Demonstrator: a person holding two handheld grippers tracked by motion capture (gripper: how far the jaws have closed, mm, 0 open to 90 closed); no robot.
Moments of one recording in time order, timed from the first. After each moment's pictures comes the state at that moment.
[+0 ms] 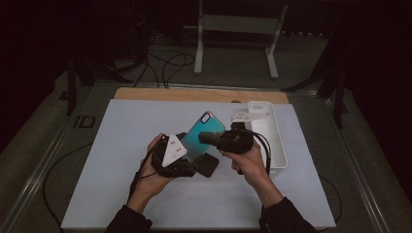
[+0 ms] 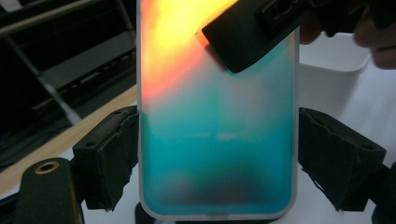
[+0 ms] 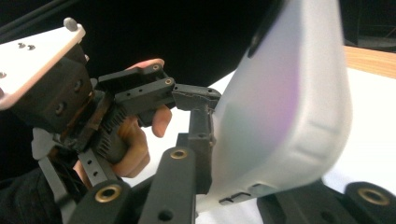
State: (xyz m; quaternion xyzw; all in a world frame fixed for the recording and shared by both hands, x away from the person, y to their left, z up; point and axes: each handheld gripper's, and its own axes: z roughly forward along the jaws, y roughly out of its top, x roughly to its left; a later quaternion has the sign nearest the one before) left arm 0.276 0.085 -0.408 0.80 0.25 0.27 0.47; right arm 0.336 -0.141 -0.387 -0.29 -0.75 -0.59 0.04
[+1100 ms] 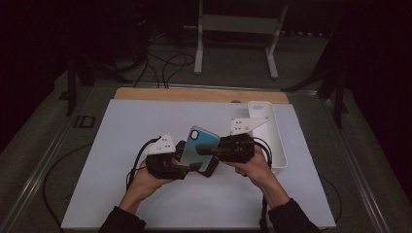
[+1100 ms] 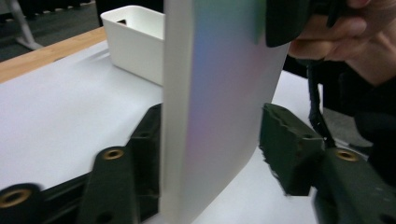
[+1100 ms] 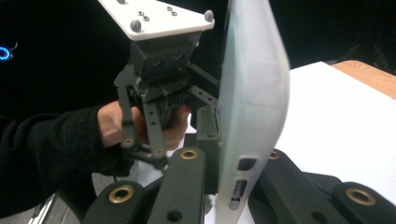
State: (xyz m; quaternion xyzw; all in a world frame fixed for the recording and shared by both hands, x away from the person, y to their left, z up) left arm 0.286 0.108 -0.416 0.81 0.22 0.05 0.54; right arm 0.315 -0.139 -0.373 -0.14 -0.80 -0.59 0.03
